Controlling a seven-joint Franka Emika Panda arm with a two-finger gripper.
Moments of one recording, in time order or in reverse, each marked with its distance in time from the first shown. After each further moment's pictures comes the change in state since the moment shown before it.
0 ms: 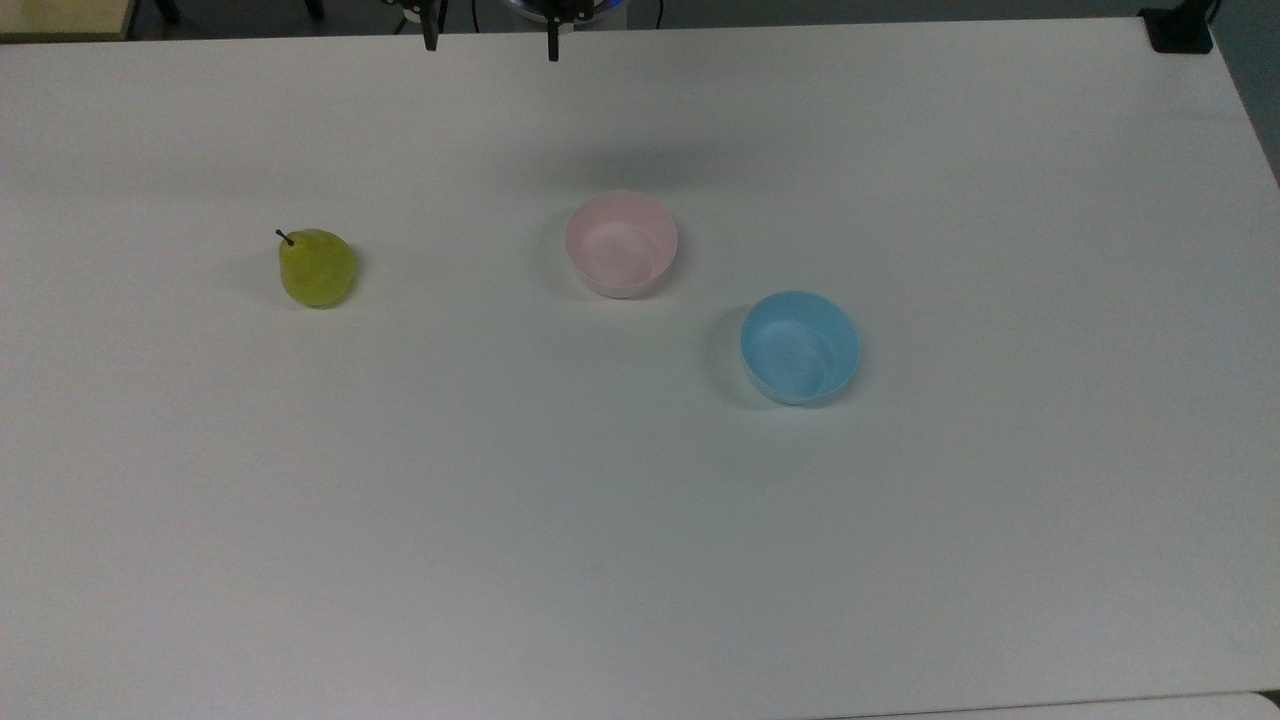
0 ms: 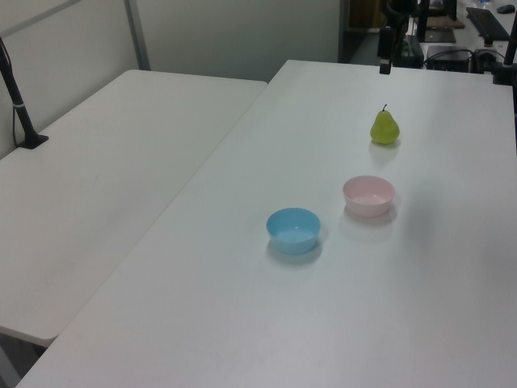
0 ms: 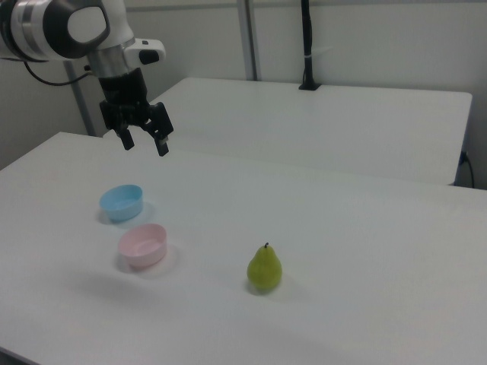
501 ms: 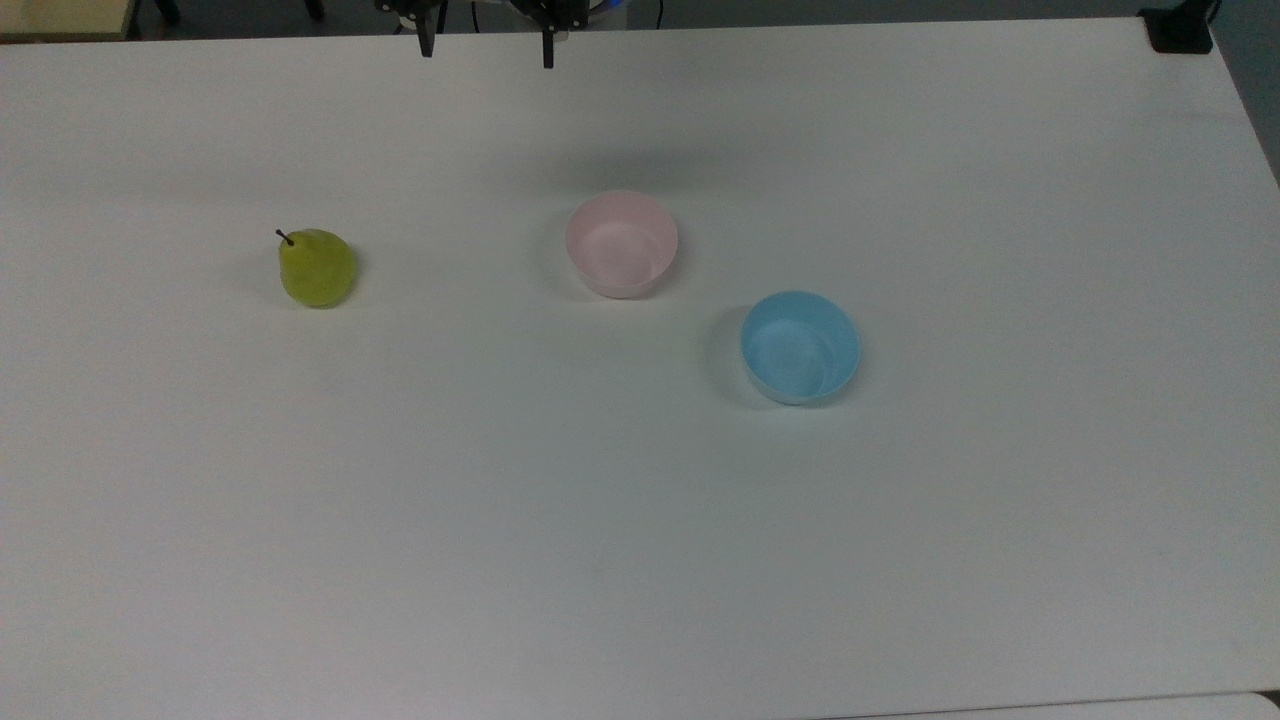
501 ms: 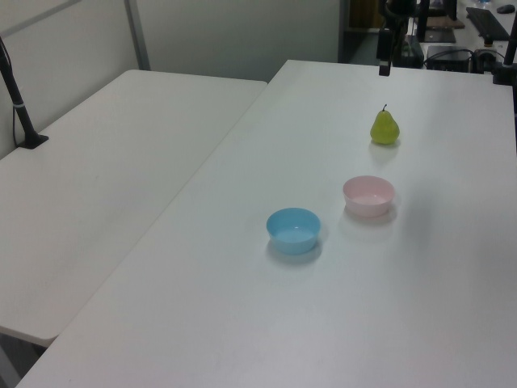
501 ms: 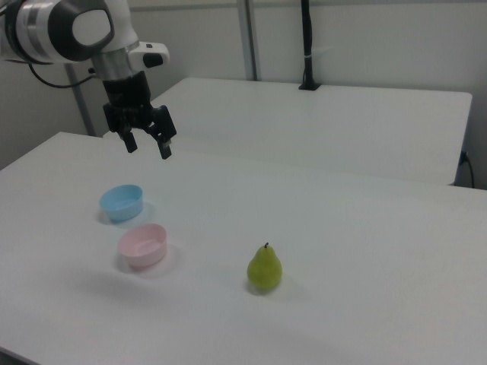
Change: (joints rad) arm -0.002 0.013 -0.007 0.001 0.000 0.000 0.000
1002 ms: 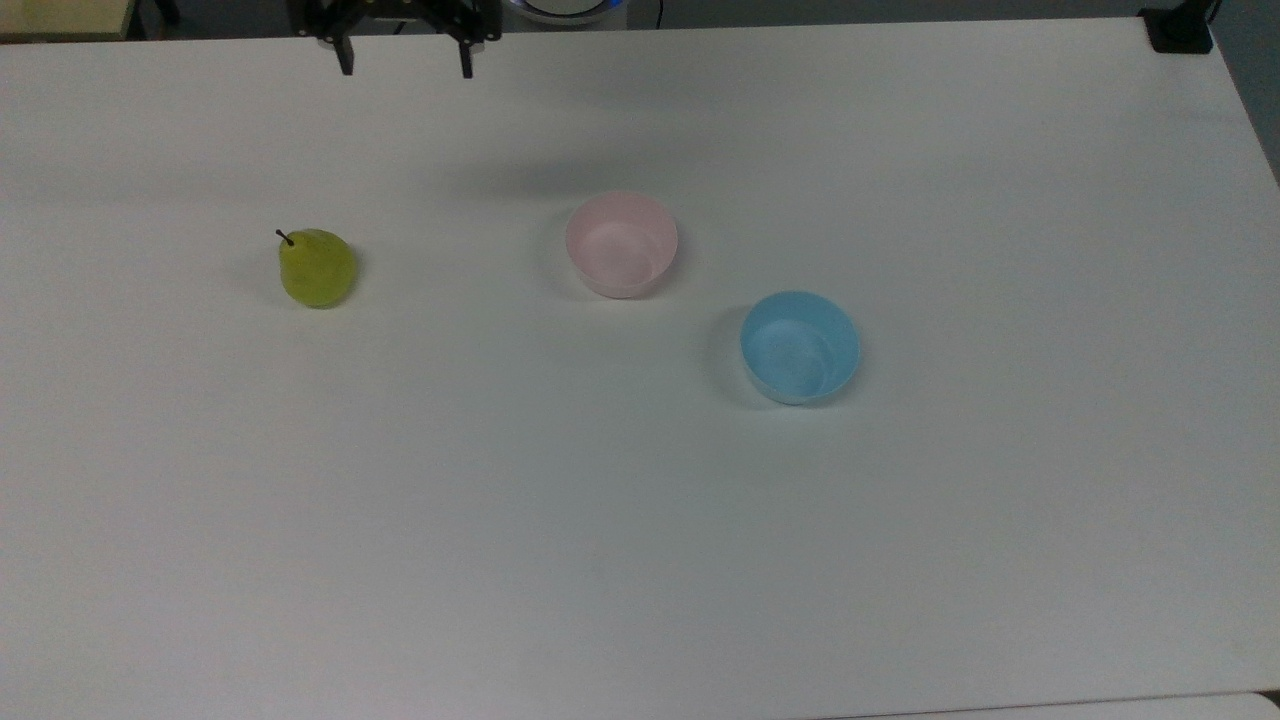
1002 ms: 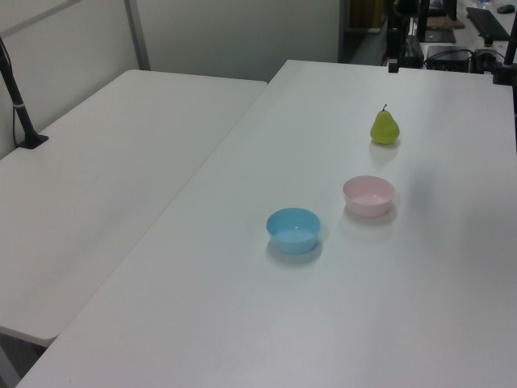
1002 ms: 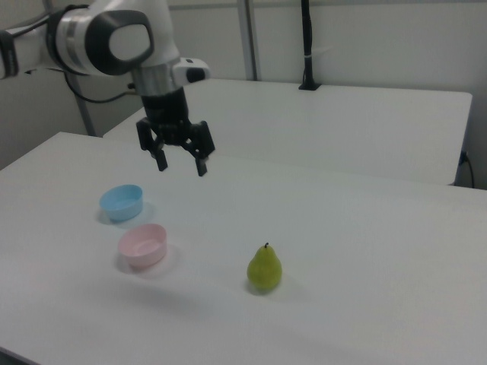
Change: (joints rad) arm -0.126 0.042 -0.012 0.002 0.000 0.001 -0.231
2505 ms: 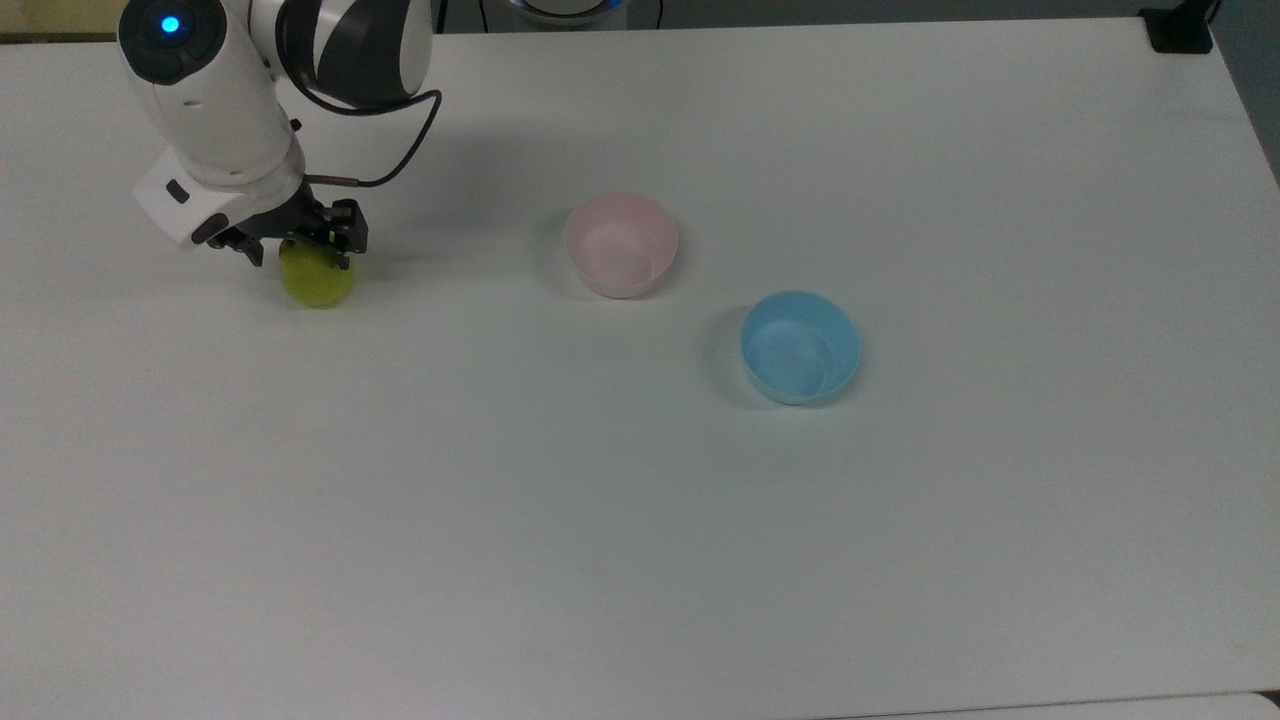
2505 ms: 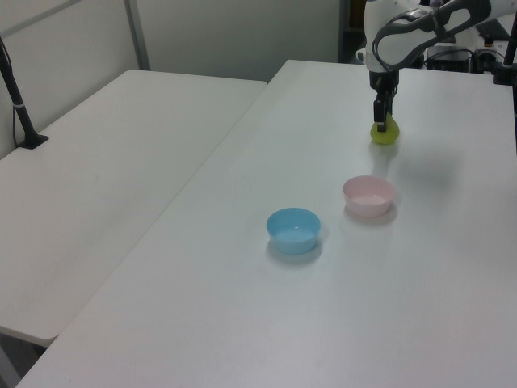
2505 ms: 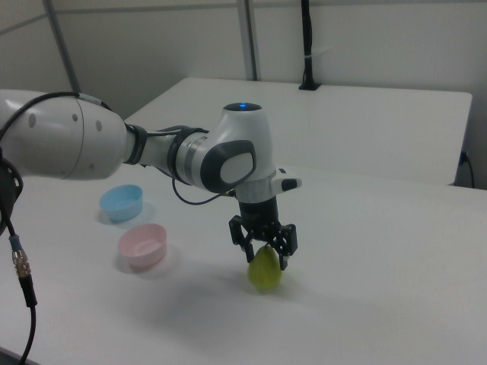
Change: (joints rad) arm -0.209 0.383 0.000 -0.064 -0.029 0.411 -0.136
